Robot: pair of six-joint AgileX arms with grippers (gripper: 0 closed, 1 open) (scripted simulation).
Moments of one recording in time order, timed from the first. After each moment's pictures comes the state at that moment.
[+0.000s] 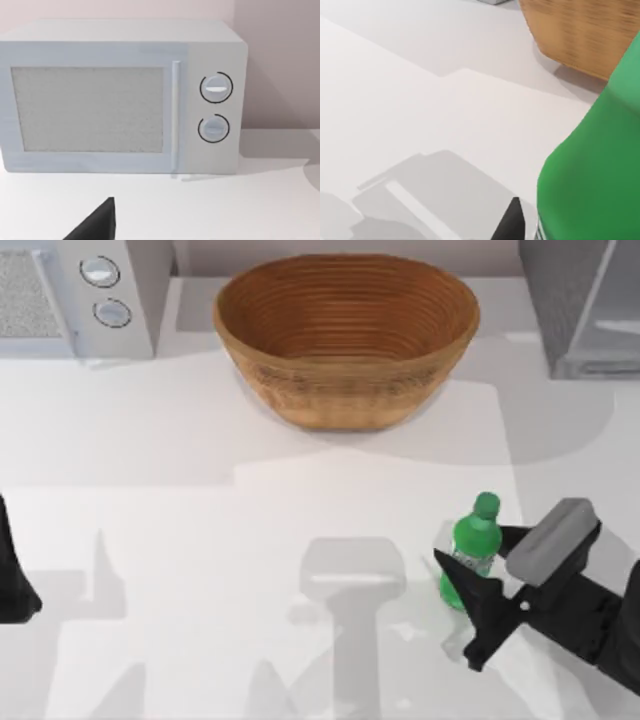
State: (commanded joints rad) left arm 0.00 0.00 0.00 0.00 0.00 0.00; right arm 0.47 2.03 0.20 1.63 -0.28 -0.04
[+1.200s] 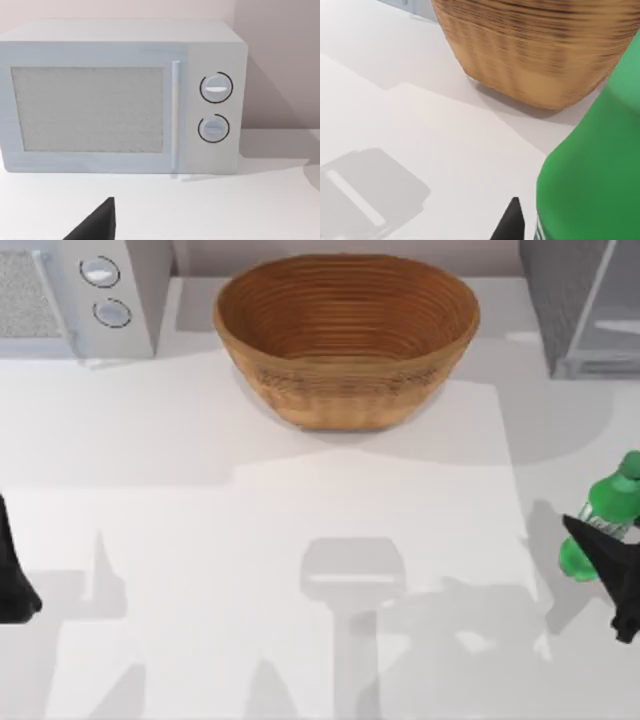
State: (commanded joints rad) left arm 0.00 0.00 0.00 0.00 0.00 0.00; right arm -0.02 1.45 0.13 1.06 -0.76 -0.17
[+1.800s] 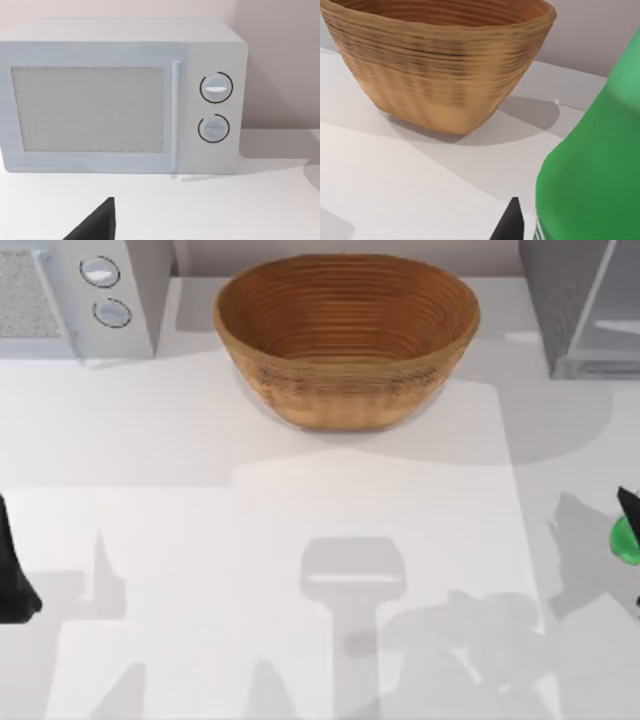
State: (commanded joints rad) left arm 0.00 0.00 0.00 0.00 0.00 0.00; right arm -0.02 0.97 0.08 0.70 -0.51 -0.11
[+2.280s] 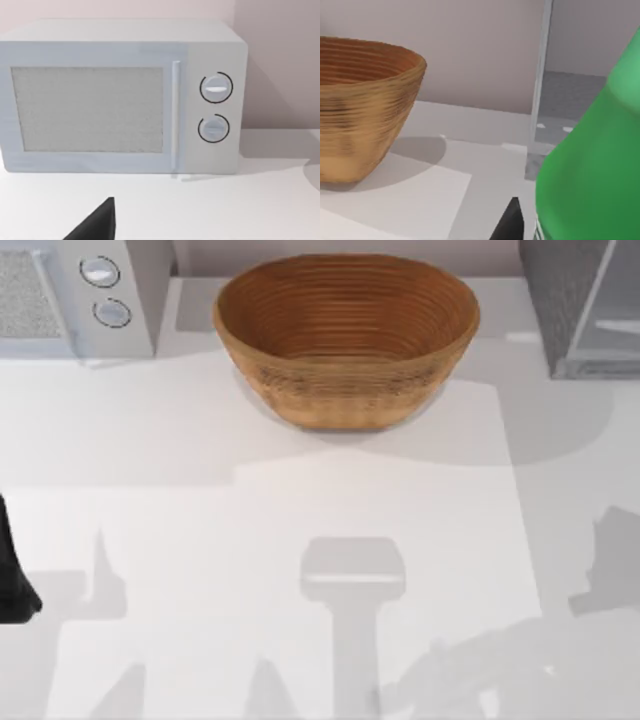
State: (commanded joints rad) left arm 0.00 0.00 0.00 0.00 0.00 0.00; right arm 0.00 0.38 0.04 0.28 -0.20 -0.05
